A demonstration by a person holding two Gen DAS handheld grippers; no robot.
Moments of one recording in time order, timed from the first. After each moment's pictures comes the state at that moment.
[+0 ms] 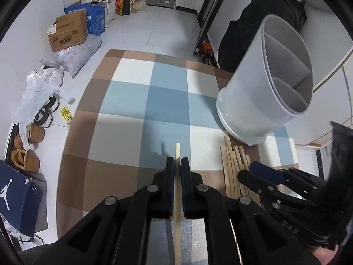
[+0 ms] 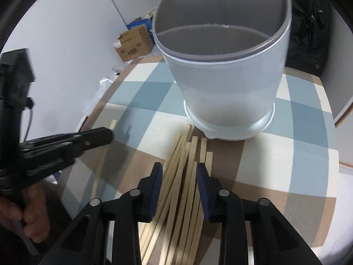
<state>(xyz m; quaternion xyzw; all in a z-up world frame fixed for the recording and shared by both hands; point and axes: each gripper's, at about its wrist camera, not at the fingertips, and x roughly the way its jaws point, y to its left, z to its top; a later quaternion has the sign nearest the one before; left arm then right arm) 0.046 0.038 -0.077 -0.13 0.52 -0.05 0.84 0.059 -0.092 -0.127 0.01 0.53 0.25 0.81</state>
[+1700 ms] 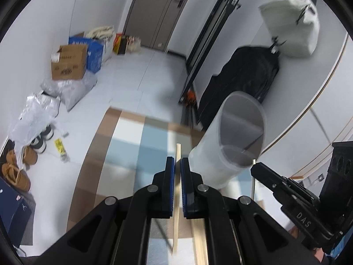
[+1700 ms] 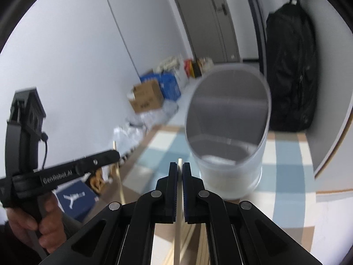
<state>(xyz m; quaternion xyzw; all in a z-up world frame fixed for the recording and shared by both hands) 0.035 0.060 -0.011 -0.18 0.38 -0.07 0.91 0.034 -0.127 -0.013 0.07 0.34 0.28 0.90</state>
